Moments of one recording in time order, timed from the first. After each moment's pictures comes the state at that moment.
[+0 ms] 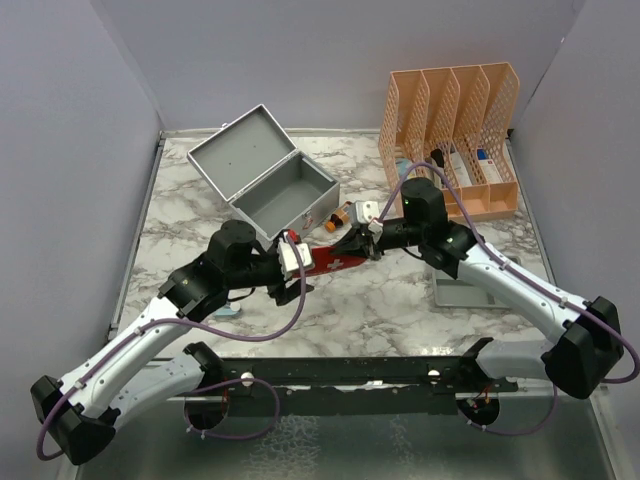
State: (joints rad) left arm -0.72 0.84 0.84 -0.50 0.48 0.42; right arm 0.66 1.27 0.99 -0.08 -0.91 -0.53
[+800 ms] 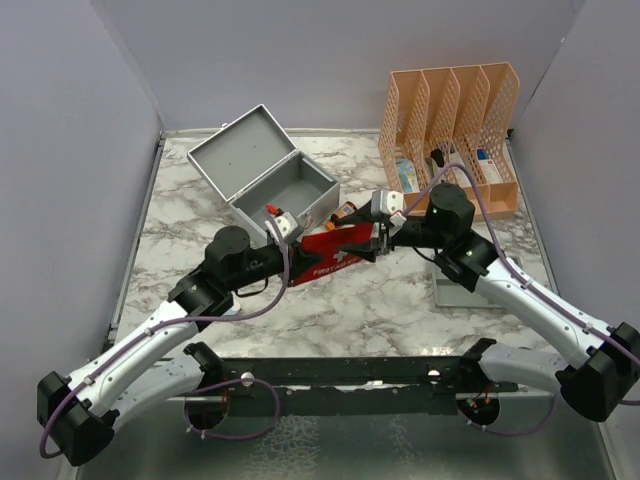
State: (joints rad) left arm -0.72 0.78 0.67 -0.05 0.38 -0.07; right arm 0.66 1.13 0.93 0.09 -0.82 -0.35
